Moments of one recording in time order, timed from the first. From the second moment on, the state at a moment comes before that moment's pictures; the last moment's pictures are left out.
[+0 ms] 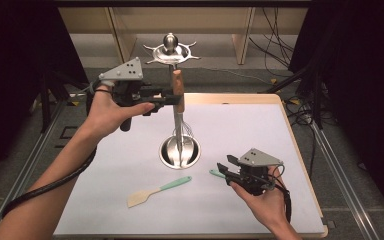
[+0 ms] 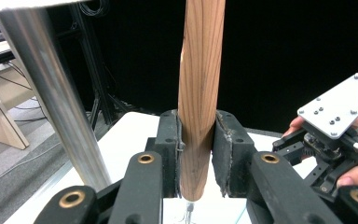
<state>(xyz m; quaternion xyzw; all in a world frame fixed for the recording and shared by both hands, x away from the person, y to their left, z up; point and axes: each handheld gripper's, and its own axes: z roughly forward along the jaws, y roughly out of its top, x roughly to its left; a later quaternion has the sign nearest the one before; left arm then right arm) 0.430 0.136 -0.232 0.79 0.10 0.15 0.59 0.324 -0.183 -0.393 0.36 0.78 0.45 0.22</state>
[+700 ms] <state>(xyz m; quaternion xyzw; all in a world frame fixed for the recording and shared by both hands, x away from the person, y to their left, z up) 0.430 0.138 -0.224 0.79 0.10 0.15 0.59 0.322 -0.180 -0.395 0.38 0.78 0.46 0.21</state>
